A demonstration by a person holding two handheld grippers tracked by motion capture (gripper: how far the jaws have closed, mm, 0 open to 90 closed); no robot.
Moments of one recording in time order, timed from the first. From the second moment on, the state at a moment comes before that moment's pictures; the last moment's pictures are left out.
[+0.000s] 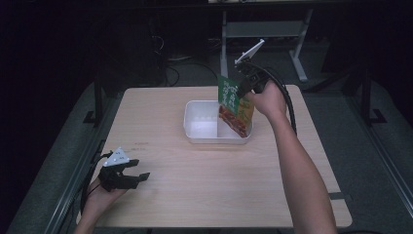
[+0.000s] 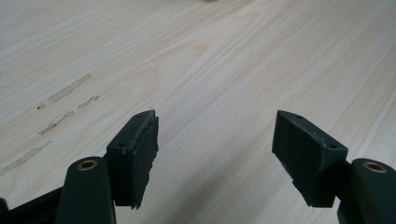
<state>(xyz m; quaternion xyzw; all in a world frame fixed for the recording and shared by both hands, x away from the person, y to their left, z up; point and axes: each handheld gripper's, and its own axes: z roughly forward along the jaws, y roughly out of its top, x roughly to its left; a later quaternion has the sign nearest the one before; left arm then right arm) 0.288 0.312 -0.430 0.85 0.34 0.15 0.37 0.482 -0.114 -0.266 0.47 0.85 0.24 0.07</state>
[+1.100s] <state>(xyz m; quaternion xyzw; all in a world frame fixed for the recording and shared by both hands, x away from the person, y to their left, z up) 0.287 0.311 -0.429 0.85 0.35 0.15 0.37 0.462 -0.156 -0.262 0.49 0.82 0.29 0.06</state>
